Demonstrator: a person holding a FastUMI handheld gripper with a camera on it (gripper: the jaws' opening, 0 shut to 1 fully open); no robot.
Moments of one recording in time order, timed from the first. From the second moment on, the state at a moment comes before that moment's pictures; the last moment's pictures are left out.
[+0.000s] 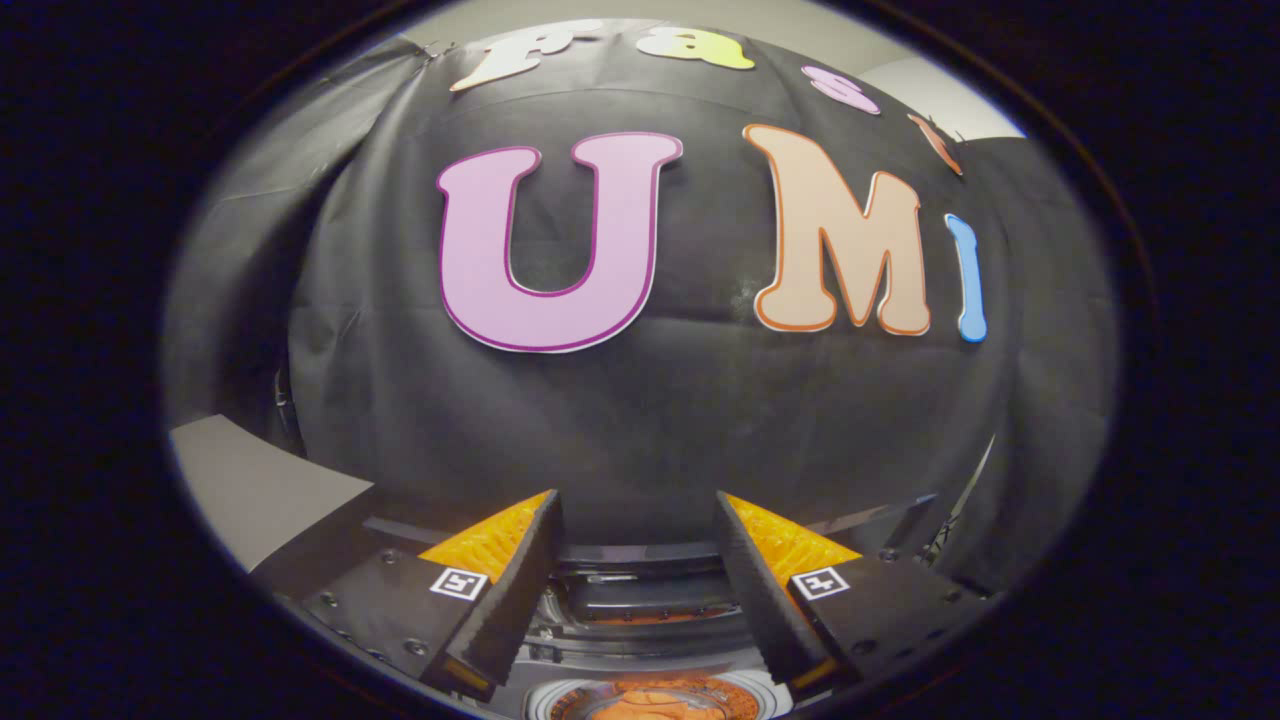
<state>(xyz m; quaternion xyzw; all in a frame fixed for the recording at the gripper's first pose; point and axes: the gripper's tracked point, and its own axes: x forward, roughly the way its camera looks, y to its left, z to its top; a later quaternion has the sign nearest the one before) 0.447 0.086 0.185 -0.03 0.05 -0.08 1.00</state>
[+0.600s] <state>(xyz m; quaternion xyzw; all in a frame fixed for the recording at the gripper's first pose) 0.359 0.095 0.156 -0.04 0.07 -0.06 0.99</state>
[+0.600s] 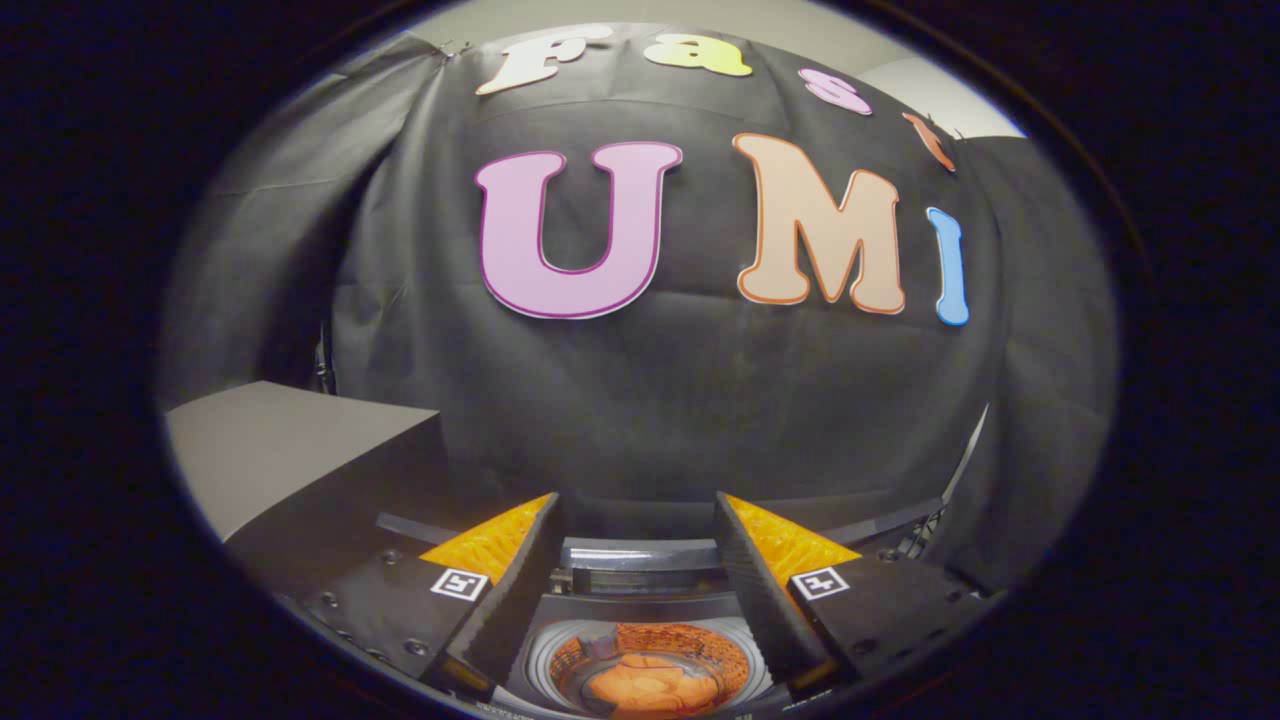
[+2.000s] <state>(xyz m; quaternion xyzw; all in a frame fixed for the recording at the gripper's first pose) 0.202 0.065 0.130 -0.04 -0.01 0.02 1.00</state>
